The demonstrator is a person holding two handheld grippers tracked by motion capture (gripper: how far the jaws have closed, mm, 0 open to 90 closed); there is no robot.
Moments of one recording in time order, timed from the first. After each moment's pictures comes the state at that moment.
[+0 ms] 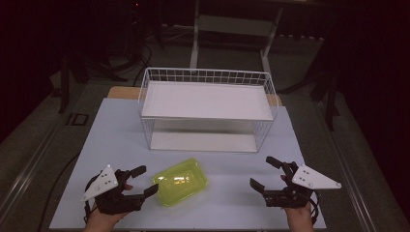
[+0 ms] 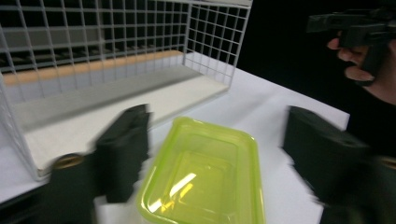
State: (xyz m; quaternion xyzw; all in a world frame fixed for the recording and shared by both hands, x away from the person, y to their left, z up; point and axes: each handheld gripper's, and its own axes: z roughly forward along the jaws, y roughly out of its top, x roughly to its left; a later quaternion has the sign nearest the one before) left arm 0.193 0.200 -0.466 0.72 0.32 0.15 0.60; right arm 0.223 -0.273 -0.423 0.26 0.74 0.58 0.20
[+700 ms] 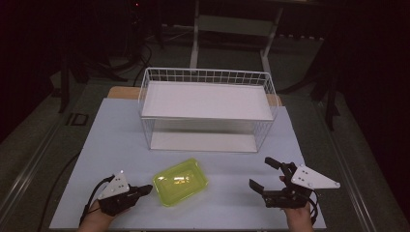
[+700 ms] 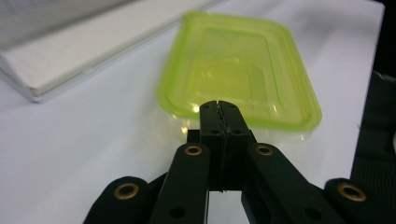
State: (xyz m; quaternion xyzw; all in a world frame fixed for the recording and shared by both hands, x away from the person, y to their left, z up) left arm 0.206 0.207 -0.516 0.82 0.29 0.13 0.48; right arm 0.223 -0.272 -0.424 0.26 0.74 0.59 0.19
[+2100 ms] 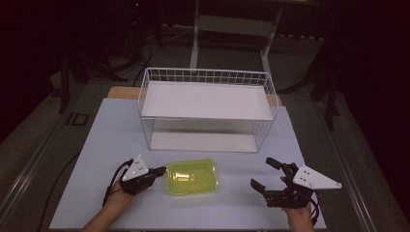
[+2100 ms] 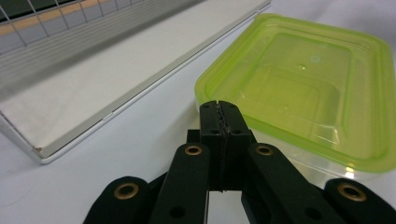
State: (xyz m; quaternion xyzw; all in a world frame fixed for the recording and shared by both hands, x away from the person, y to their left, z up) left arm 0.260 0.176 -0.526 0.81 0.28 0.18 0.48; right arm 0.224 -0.277 -0.427 0.27 0.74 0.59 0.19
